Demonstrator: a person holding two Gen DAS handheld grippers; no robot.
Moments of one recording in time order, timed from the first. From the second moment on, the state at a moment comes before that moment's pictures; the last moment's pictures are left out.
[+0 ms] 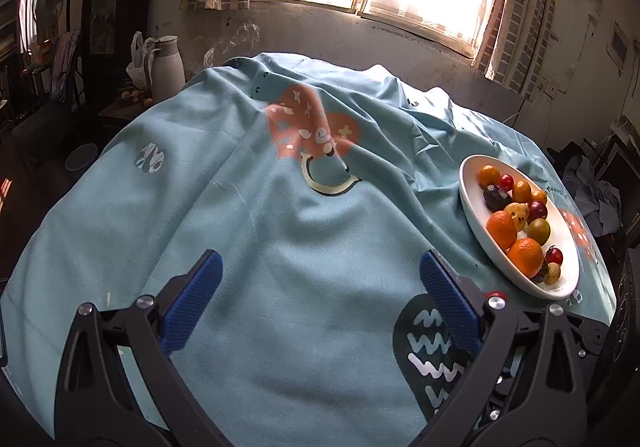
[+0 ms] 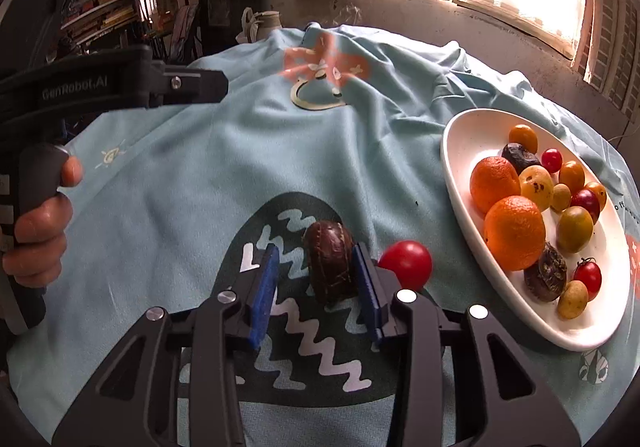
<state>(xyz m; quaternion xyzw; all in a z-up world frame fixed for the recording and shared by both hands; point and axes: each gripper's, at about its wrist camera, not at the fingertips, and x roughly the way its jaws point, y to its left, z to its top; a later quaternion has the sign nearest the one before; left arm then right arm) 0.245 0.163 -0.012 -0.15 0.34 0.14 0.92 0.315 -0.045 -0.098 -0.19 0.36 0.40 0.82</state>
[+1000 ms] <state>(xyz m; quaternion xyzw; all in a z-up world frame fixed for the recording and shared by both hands) 0.265 0.038 -0.040 0.04 0.36 -0.03 0.93 0.318 -0.169 -0.079 -0.03 0.39 0.30 0.87</state>
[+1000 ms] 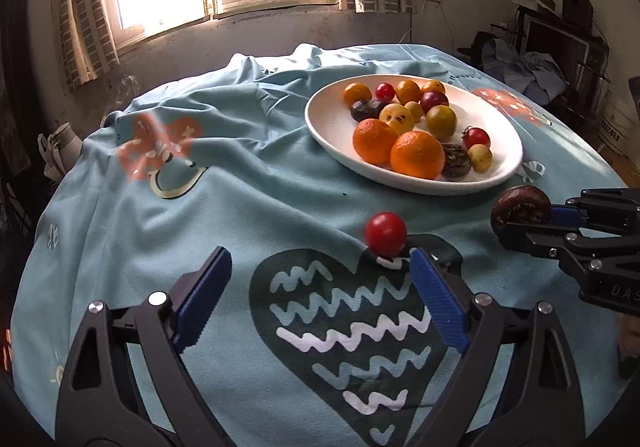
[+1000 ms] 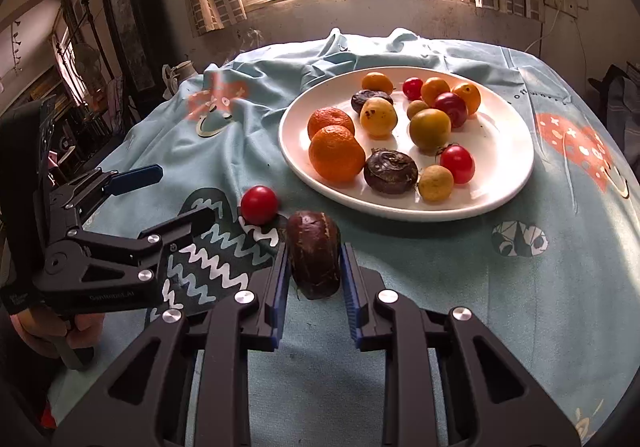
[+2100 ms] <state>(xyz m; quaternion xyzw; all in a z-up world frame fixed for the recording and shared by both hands) 0.300 0.010 -0.064 0.02 0.41 -0.06 0.91 0.332 -0.175 -0.100 -0.03 0.44 0.28 0.85</state>
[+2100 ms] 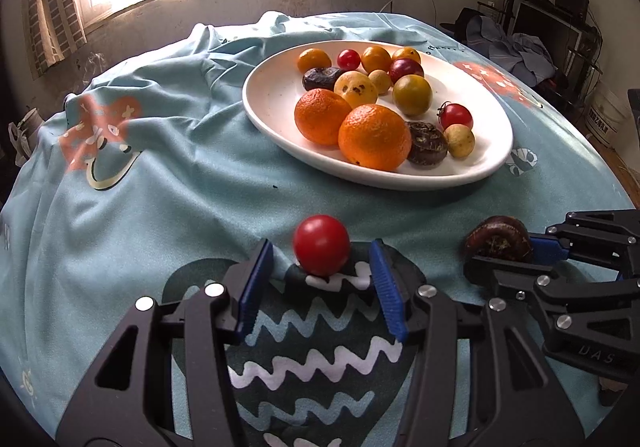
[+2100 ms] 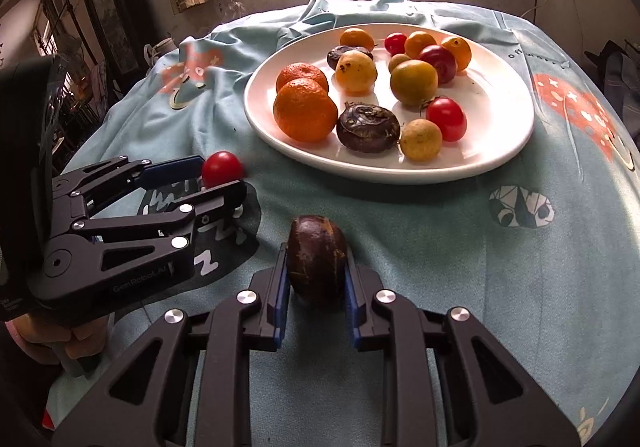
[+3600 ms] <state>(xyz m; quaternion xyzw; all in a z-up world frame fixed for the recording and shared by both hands) 0.448 -0.005 -0.016 0.01 0.41 -0.05 0.91 0.442 -0.206 -0.058 0.03 0.35 0.26 0.90</state>
